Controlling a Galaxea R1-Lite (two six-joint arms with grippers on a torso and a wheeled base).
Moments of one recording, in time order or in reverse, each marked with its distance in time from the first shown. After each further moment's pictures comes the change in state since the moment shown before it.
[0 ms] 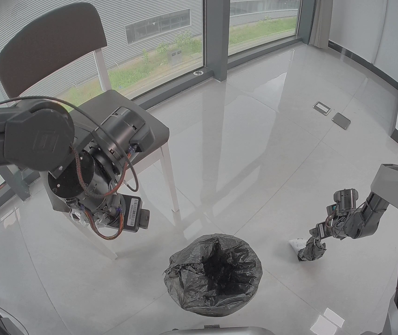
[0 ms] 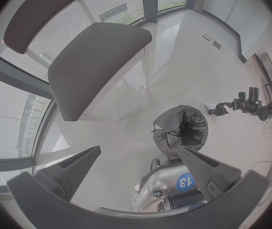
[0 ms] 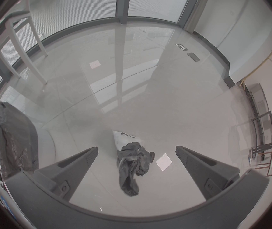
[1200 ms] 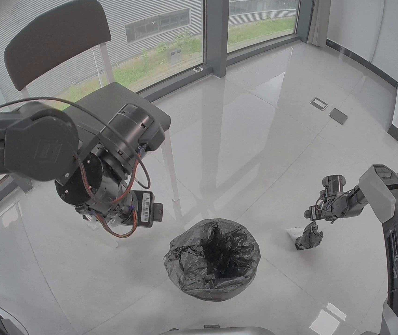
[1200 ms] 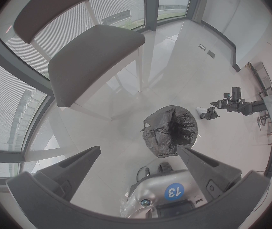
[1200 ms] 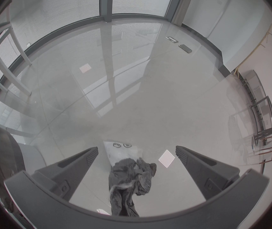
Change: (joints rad) left arm -0.044 -0.005 0.039 -0.141 0.013 -0.066; right arm -0.006 0.222 -0.571 0.346 -0.037 0.106
